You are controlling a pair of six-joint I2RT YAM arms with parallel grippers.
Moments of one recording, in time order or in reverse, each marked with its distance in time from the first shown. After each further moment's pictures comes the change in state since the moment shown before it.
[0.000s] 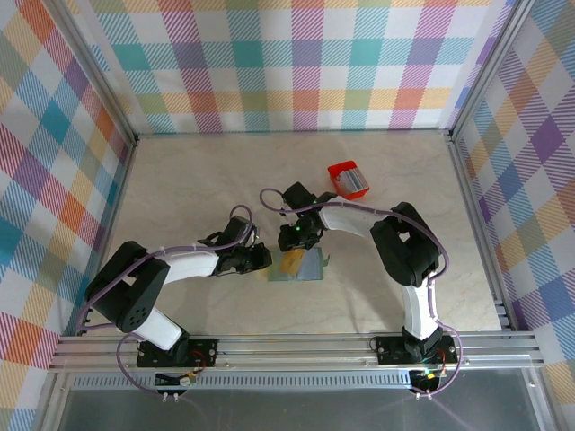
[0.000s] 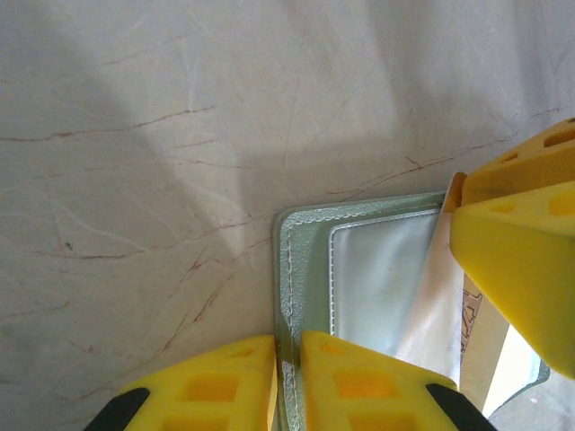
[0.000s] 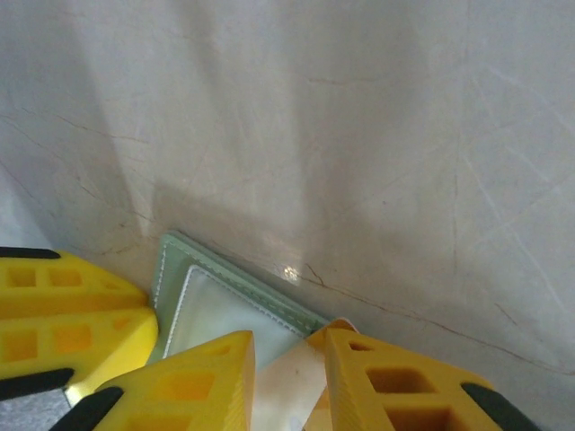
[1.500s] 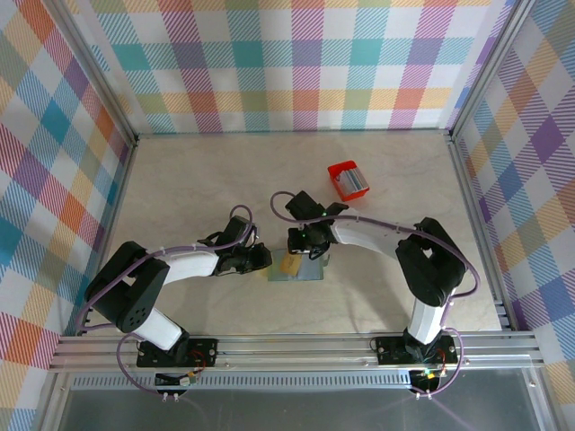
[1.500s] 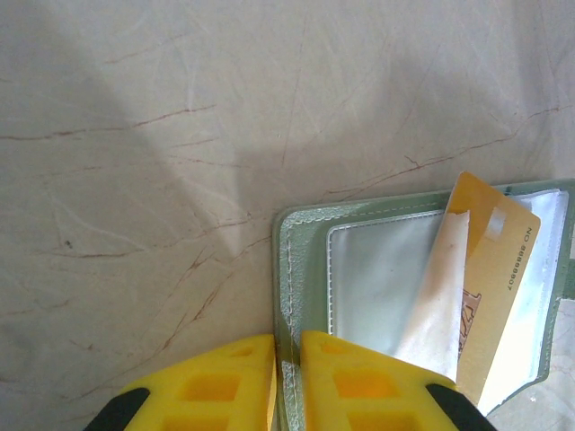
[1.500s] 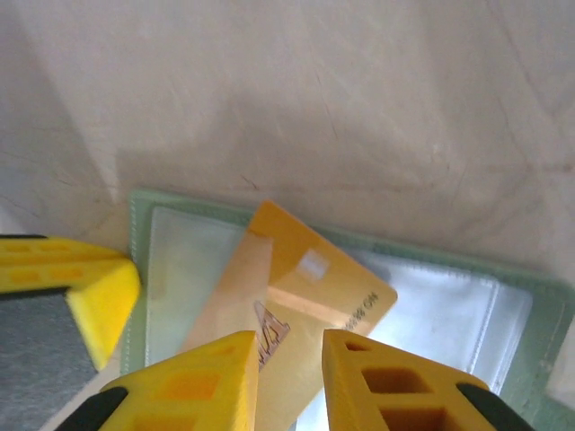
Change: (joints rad) left arm 0.000 -0.003 0.000 -0.002 0.000 0.000; right arm 0.064 -0.207 -0.146 0.019 0.222 0.235
